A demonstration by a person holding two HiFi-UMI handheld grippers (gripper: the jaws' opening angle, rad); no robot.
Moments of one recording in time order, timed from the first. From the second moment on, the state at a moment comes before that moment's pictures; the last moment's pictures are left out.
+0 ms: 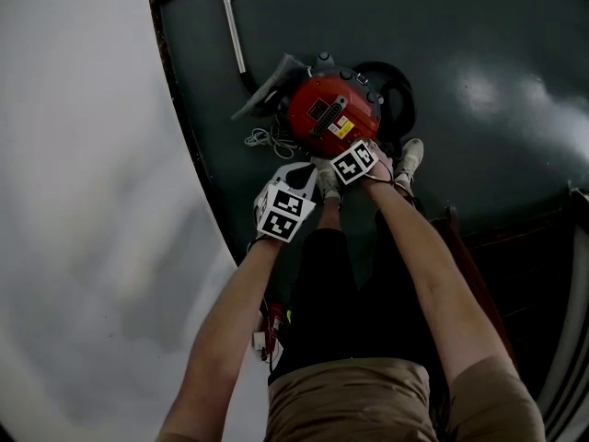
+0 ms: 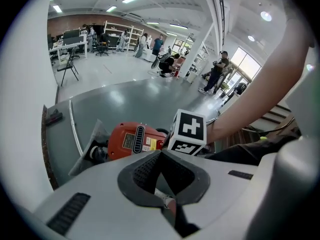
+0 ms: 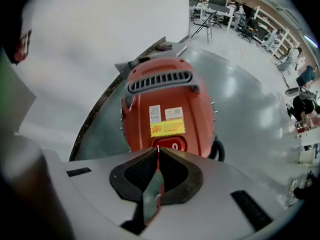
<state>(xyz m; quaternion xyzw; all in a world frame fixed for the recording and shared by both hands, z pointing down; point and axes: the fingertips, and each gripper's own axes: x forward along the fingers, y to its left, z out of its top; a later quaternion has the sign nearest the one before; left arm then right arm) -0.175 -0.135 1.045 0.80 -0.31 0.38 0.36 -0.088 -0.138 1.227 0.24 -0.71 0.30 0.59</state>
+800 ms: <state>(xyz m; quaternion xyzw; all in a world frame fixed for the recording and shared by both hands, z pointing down) -0.200 -0.177 0.665 0.86 -0.37 0.22 0.27 -0.040 -0.232 0.710 0.41 -0.83 0.32 0.18</state>
